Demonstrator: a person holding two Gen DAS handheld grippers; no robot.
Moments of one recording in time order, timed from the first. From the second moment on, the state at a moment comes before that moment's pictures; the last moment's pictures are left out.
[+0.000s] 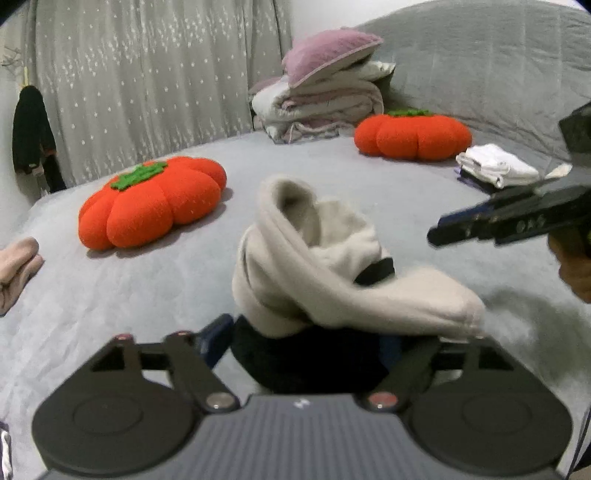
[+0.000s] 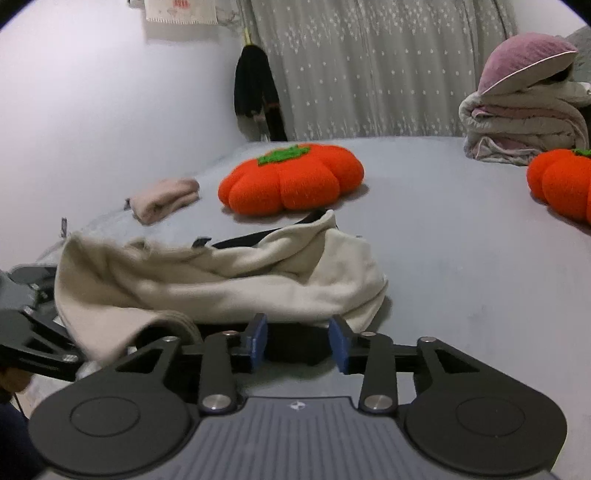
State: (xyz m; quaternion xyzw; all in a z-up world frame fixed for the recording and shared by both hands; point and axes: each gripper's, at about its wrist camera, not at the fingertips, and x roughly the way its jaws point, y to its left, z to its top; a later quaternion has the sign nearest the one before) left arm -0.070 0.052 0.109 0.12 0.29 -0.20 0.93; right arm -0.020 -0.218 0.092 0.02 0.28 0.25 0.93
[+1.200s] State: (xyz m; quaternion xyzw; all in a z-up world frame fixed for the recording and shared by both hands) left arm -0.014 0.101 0.094 -0.06 0.37 -0.15 0.91; right arm -0.022 -0.194 0.074 0.00 0.30 0.27 0.92
